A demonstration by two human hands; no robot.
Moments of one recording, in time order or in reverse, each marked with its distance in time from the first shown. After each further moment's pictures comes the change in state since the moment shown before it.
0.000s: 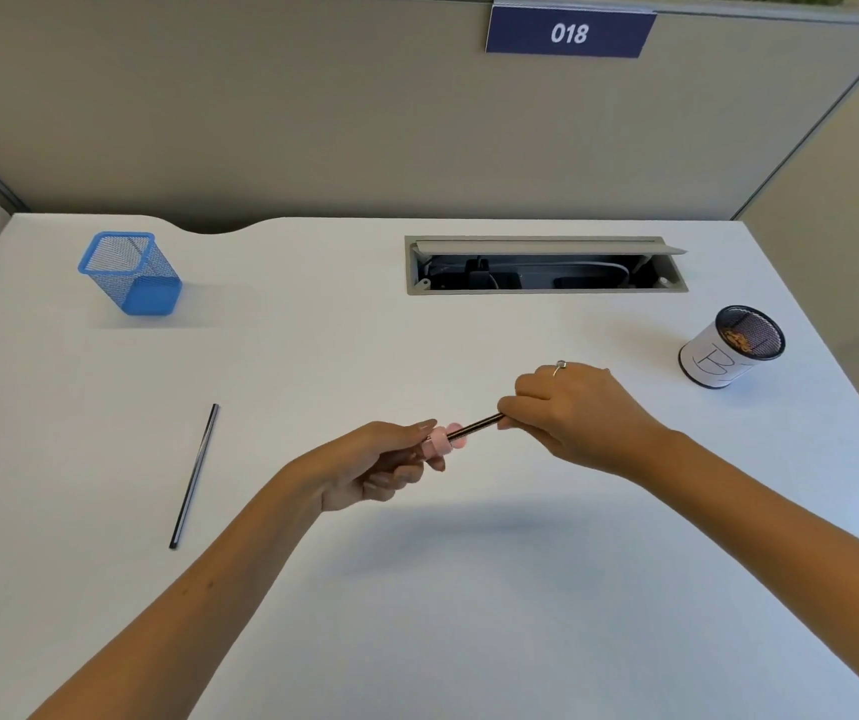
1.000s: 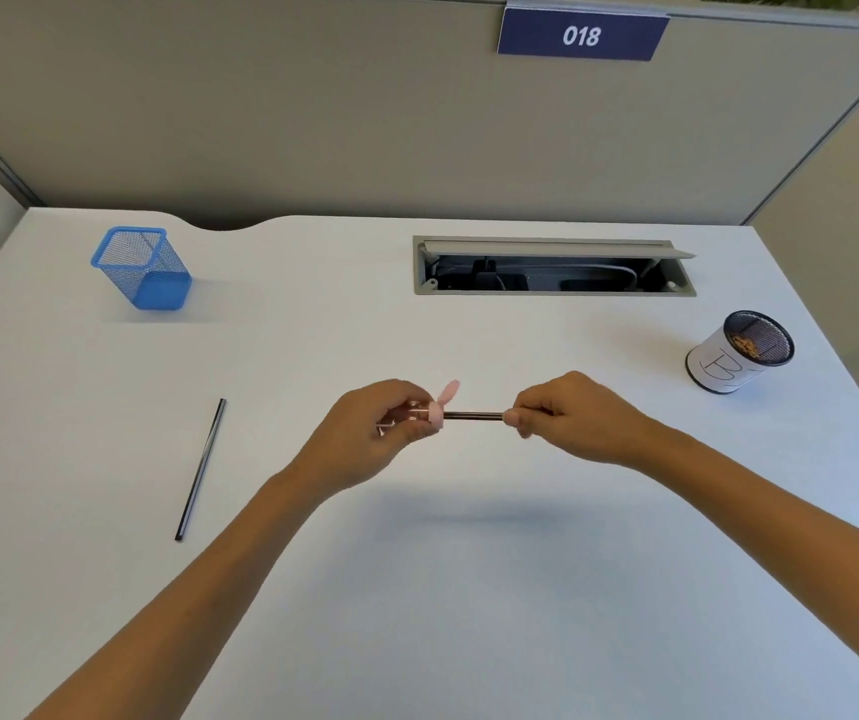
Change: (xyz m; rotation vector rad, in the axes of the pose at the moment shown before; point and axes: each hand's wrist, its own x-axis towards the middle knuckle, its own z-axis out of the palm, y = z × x) left_hand -0.005 -0.003 -0.005 0.680 0.505 0.616; right_hand 0.010 -0.006 -0.009 0.619 -0.393 0.516
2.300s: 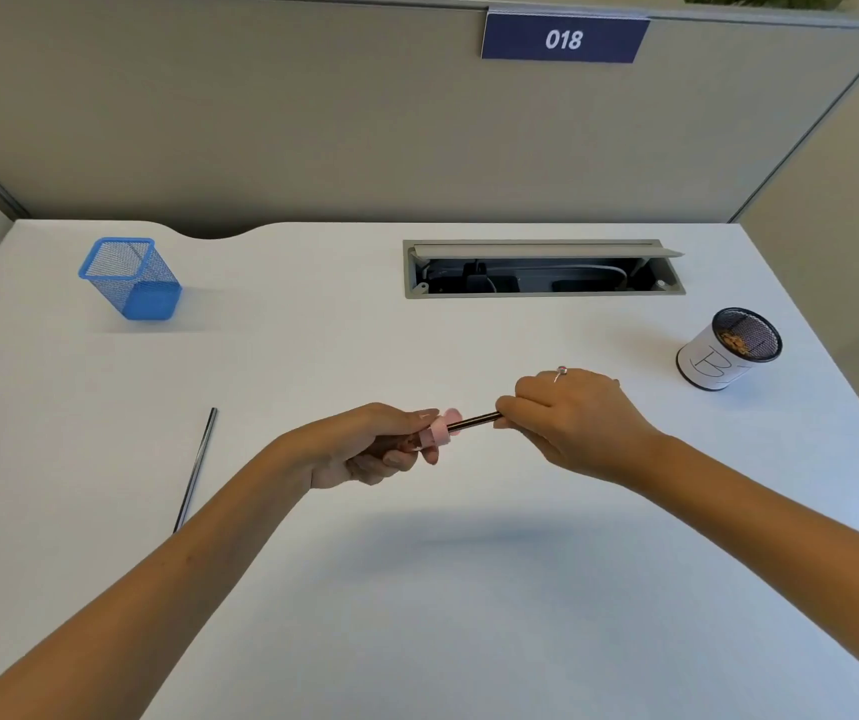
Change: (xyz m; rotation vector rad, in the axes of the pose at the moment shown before) left_hand 0.019 0.022 -0.014 -0.538 -0.587 -0.552; right_hand -0.008 0.011 0.006 -0.609 0.483 -0.548
